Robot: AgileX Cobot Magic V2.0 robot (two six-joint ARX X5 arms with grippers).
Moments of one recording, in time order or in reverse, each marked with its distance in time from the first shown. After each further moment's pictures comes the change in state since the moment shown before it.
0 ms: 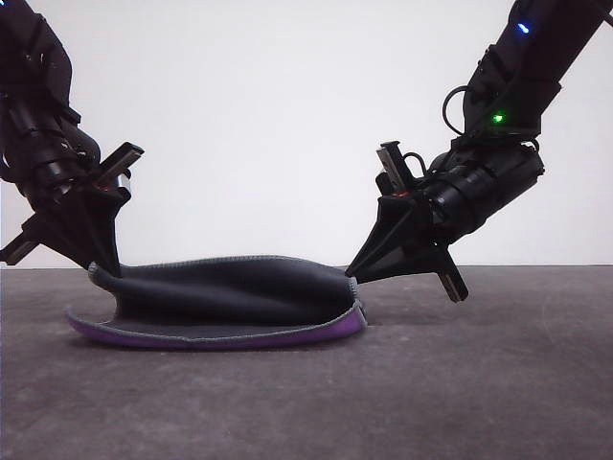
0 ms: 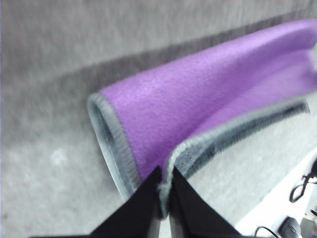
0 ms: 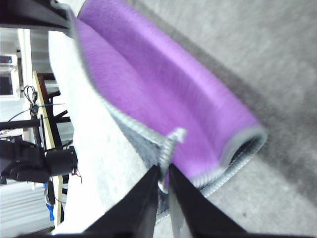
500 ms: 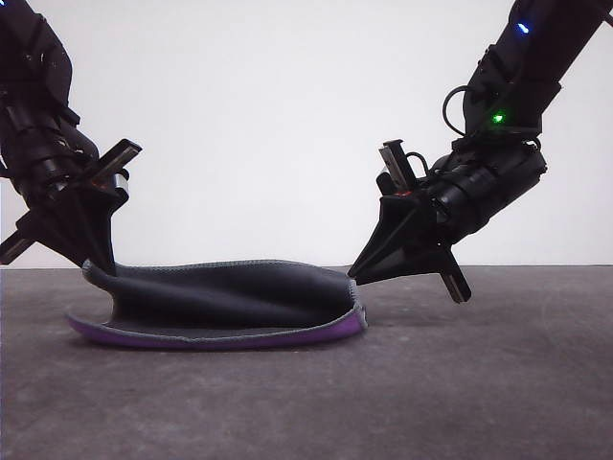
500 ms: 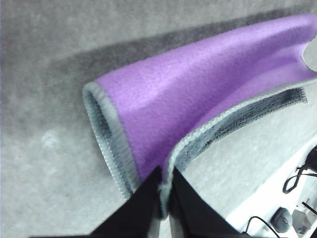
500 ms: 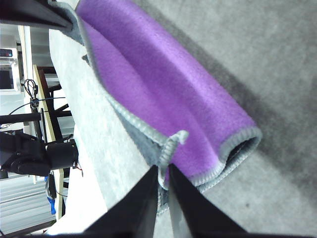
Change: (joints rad) left_arx 0.000 0.000 0.000 -0.045 0.006 0.002; right_arx 0.000 0.000 0.000 -0.042 0.000 -0.031
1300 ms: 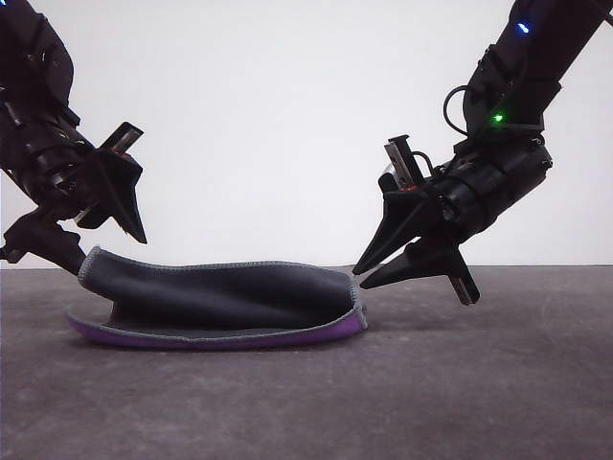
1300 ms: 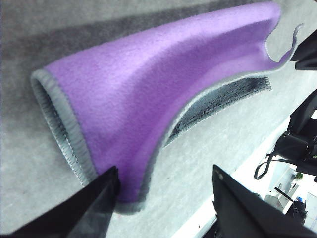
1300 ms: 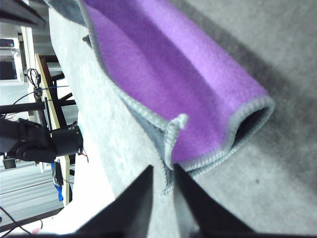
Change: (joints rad) left_arx -0.004 0.000 0.000 -0.053 0.091 0.030; right_arx 0.000 0.000 0.002 -0.105 -0.001 -0.065
